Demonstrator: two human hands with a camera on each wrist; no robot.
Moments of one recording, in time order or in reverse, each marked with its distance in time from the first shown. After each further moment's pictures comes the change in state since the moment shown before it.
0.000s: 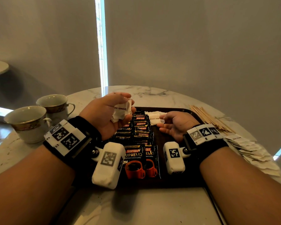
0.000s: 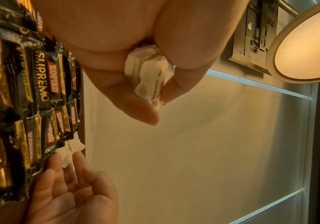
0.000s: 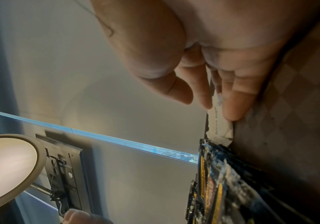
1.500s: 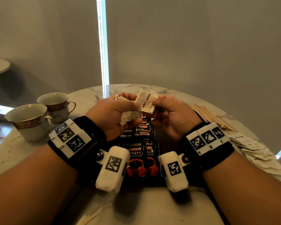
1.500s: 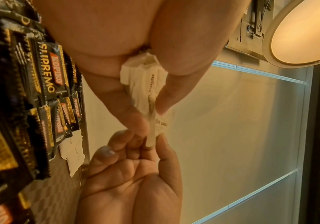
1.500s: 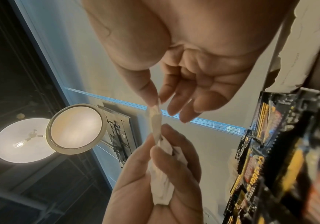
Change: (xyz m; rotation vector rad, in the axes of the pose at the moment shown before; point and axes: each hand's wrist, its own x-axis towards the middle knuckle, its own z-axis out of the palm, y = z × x) left_hand -0.007 -0.006 0.010 0.074 -0.097 0.010; right_hand -0.064 -0.012 0.035 0.166 -0.333 -0.370
